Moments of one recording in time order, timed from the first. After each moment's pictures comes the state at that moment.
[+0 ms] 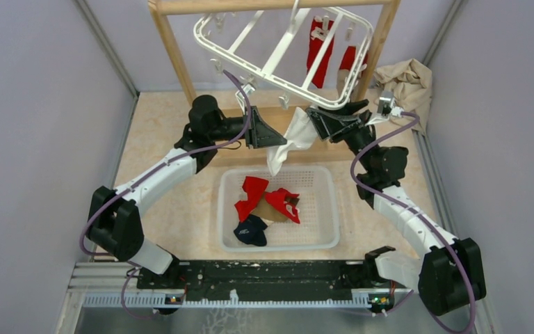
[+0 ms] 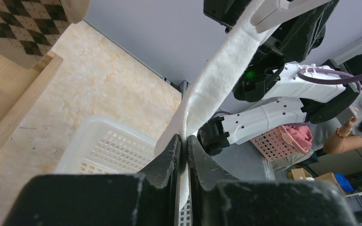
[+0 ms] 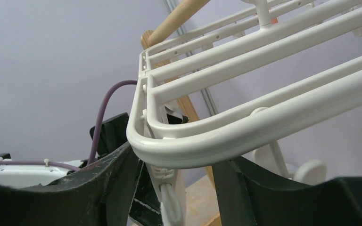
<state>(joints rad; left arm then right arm) -0.54 1.52 1.17 0.40 0.94 -0.74 0.32 1.10 0.69 1.11 -0.40 0.77</state>
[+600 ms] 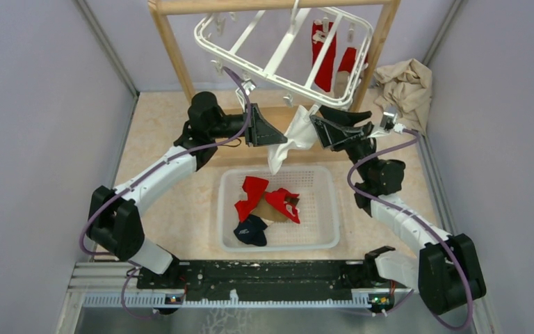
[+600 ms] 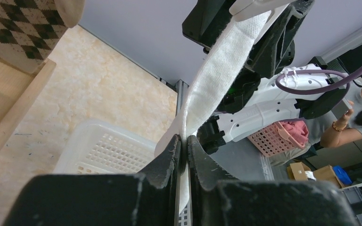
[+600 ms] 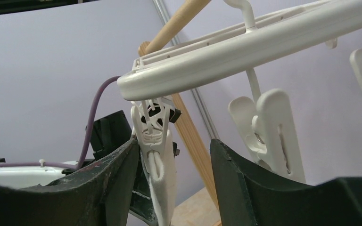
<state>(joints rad) -0.54 1.53 1.20 0.39 0.97 -0.74 0.34 1.11 0.56 1.30 -0.32 0.78</state>
